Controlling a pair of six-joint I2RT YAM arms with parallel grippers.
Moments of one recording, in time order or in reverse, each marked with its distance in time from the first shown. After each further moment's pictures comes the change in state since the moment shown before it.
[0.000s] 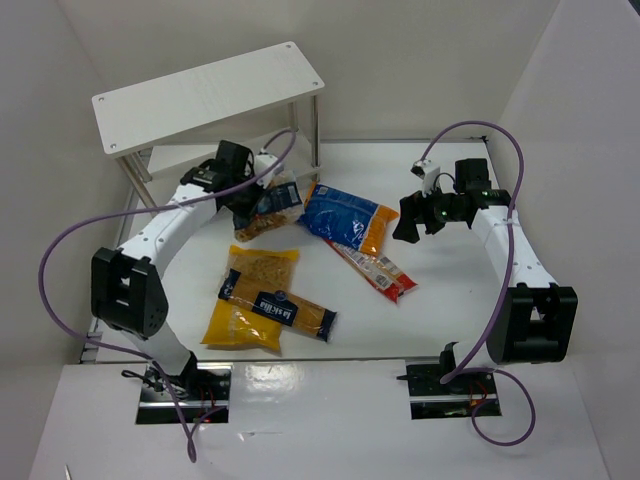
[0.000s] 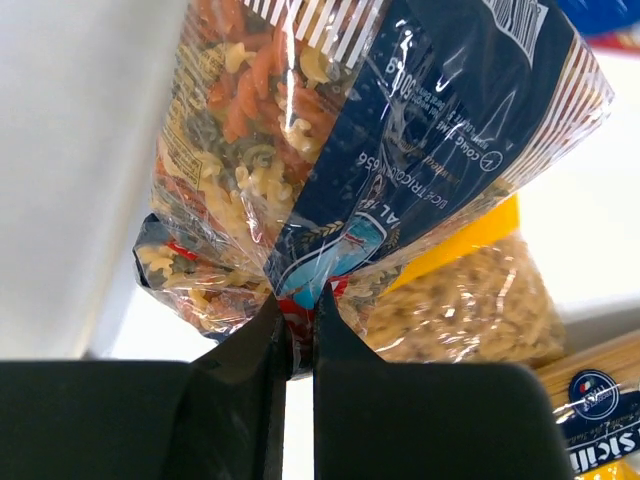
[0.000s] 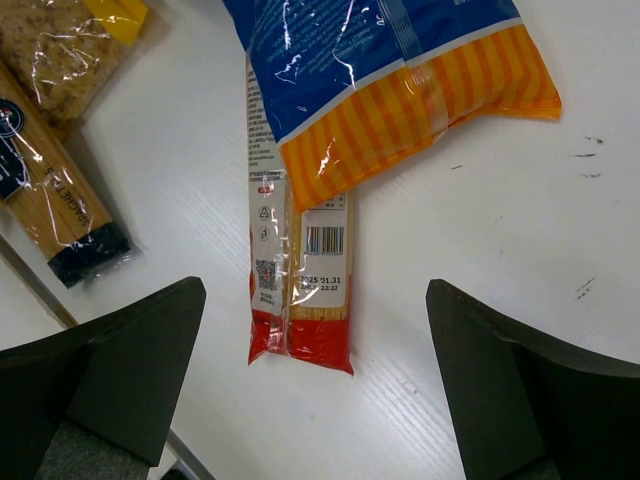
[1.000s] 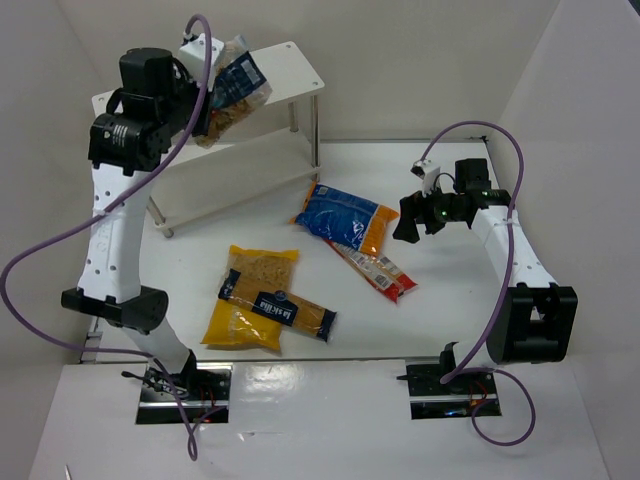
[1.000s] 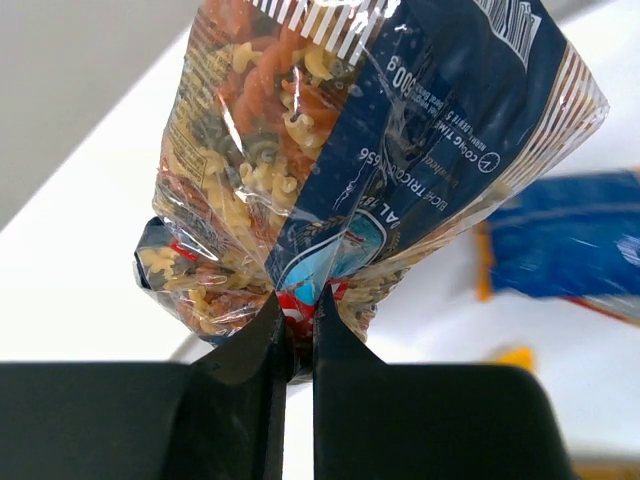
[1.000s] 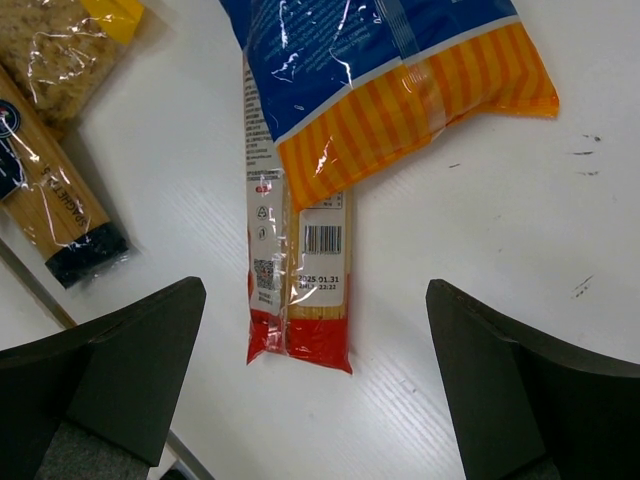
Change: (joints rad) left arm 0.093 0.017 0.939 -0.335 -0.072 -0.047; right arm 0.000 0.001 0.000 0.000 0.003 0.000
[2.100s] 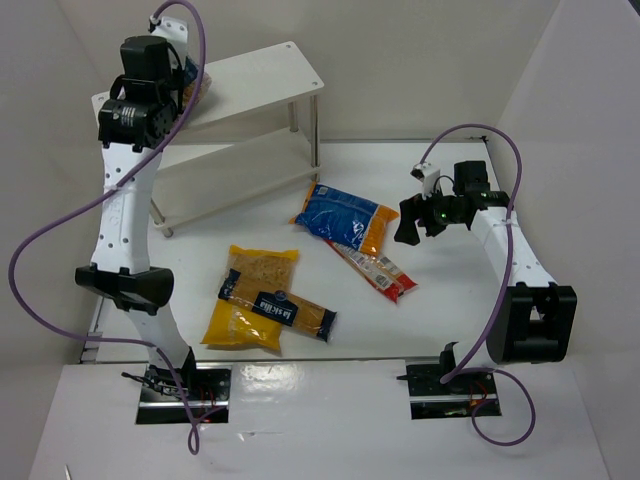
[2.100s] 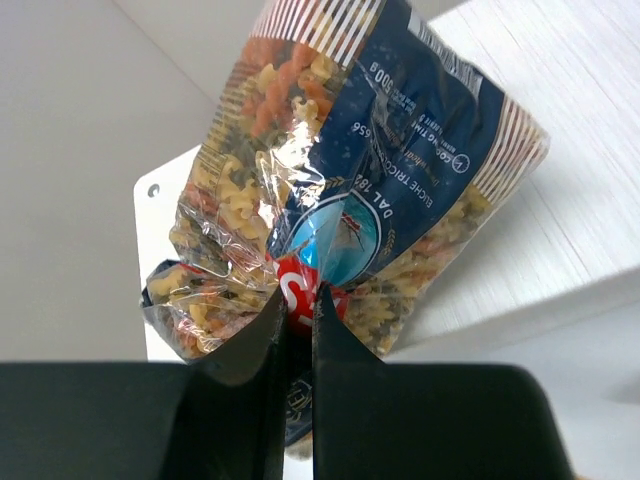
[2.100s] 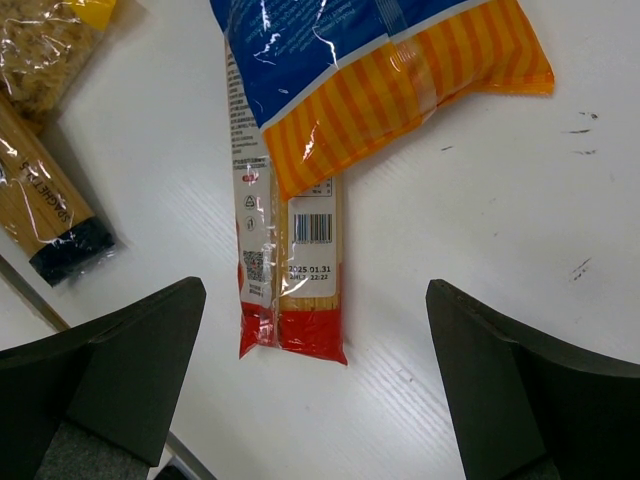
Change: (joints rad) left arm 0.109 0.152 0.098 0.066 -0.435 -0.046; right arm 0.000 0.000 -0.019 0.001 0.038 0.000
